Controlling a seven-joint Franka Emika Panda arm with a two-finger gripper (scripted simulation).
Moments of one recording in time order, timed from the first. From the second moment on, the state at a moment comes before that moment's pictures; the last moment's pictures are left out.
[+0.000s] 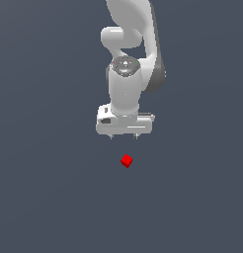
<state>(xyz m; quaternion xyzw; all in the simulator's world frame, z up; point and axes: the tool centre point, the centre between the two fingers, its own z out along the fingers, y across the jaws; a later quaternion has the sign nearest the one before) 0.013 0.010 0.177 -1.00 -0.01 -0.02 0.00</state>
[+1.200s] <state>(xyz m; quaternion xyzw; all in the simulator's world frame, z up) 0.029 0.020 0.099 -0.99 0.14 -0.01 0.00</state>
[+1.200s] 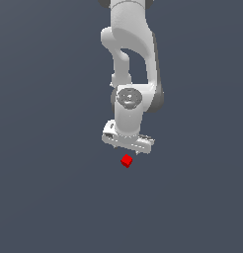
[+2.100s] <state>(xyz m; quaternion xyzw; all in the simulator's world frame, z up) 0.048 0.026 0.021 -0.96 0.29 0.00 0.00</state>
